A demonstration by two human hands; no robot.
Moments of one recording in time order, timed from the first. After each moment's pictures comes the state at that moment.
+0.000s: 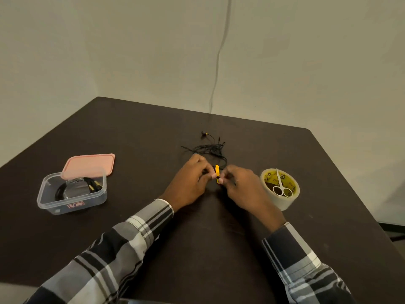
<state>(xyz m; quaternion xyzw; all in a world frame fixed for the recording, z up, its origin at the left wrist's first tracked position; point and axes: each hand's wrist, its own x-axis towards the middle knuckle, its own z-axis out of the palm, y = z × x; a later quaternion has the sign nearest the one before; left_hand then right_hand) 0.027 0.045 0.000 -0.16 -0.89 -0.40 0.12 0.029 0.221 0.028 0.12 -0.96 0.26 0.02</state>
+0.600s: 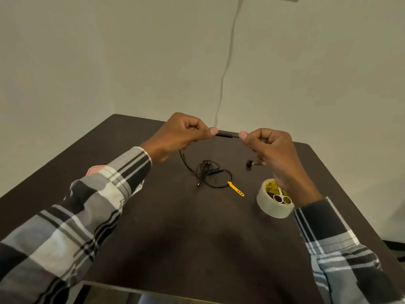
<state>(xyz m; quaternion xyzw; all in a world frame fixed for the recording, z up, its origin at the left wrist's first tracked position) 0.047 -0.001 0.154 -0.16 -0.80 -0.58 0.06 0.047 0.227 0.146 0.13 -0.77 0.61 0.09</state>
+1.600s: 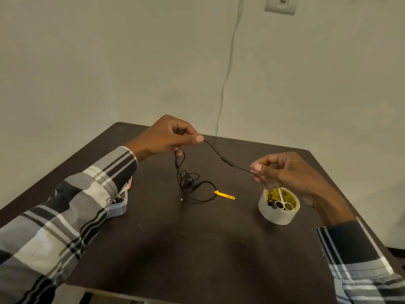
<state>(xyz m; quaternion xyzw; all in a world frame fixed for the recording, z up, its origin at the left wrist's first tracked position) 0.041 -0.039 0.161 -0.20 -0.83 -0.51 0.06 0.058 0.269 0.146 0.11 -0.86 0.50 -0.07</state>
